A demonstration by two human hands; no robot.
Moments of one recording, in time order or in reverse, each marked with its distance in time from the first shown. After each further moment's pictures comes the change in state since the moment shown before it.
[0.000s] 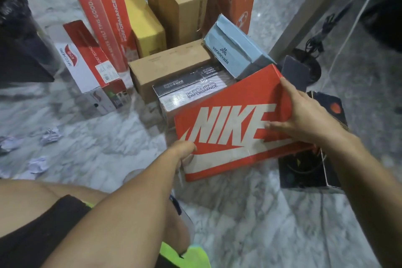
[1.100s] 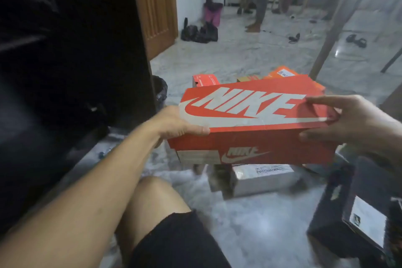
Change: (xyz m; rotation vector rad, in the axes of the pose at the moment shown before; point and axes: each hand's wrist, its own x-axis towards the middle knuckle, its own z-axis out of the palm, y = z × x) left_hand -0.193 0.047 -0.223 0.077 0.361 0.708; right_hand -0.034 -0.138 -0.126 0.460 0.155 -0.416
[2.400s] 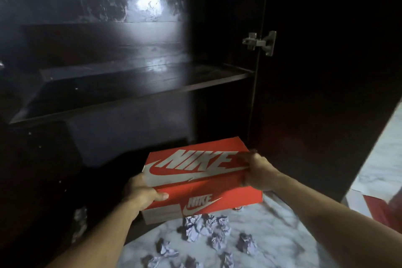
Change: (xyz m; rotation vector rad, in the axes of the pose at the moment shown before) left_hand -0.071 -0.310 -0.299 -0.196 1.025 -0.461; right_hand 0.145 -0.349 0.472 0.082 -0.837 -0.583
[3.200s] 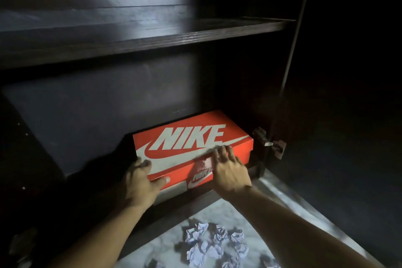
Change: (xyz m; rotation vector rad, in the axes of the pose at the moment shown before) left_hand 0.155 -0.068 0.065 0.464 0.211 0.230; right_hand 0.183 0.060 0.143 -0.720 0.210 -0.224
